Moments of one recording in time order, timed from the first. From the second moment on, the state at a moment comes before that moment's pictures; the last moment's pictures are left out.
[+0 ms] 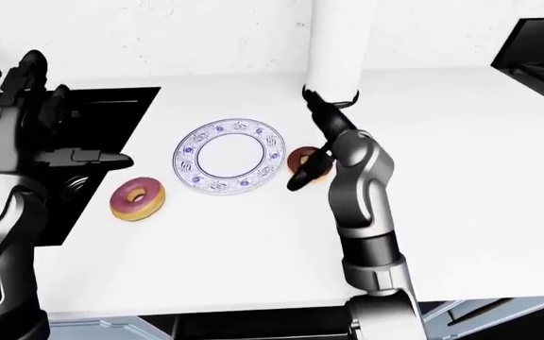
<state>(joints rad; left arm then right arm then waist) -0.47 0.36 0.30 -0.38 -0.16 0.61 -0.03 -0.77 -0.22 -0.02 0.06 -0.75 0.66 0.64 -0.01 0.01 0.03</state>
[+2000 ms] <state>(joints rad) -0.45 0.38 0.33 -0.40 -0.18 0.61 -0.04 -1.02 -0.13 0.02 -0.10 -1.09 0.67 1.17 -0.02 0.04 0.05</state>
